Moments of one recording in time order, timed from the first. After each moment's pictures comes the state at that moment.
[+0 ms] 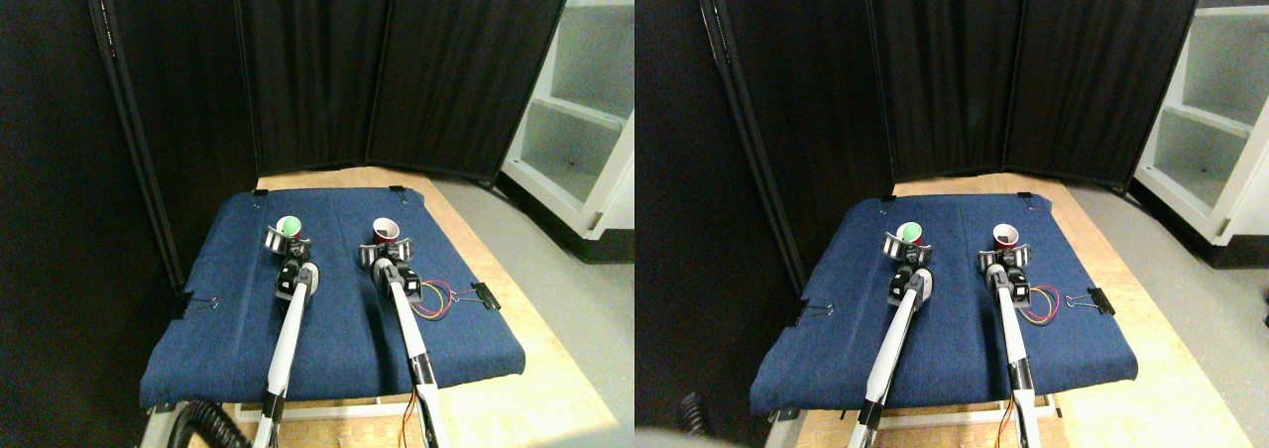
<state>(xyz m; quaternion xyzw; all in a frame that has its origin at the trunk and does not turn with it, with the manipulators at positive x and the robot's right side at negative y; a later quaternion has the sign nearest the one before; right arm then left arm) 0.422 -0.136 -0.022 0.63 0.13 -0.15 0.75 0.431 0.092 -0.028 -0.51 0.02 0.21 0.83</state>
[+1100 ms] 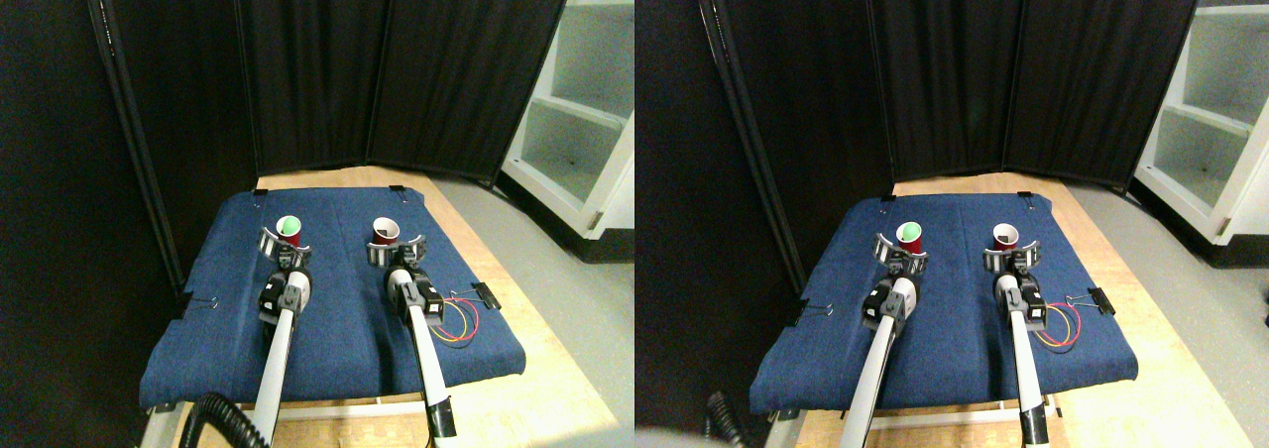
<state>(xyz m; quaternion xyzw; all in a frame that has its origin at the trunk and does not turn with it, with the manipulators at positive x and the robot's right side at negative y) 0.383 -0.137 0.018 0.65 0.09 -0.08 0.75 0.376 0.087 0.013 -0.54 0.08 0.11 0.83</state>
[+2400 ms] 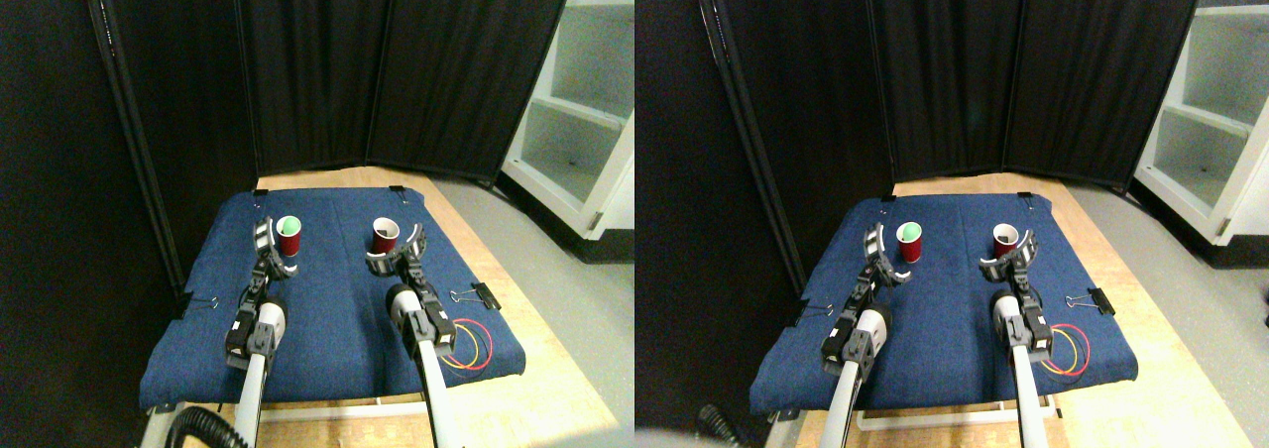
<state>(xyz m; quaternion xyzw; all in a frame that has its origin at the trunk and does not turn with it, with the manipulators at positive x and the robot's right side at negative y) 0.347 -0.118 0.049 0.48 0.05 0.01 0.87 0.336 0.095 0.044 -0.23 0.06 -0.12 0.96</state>
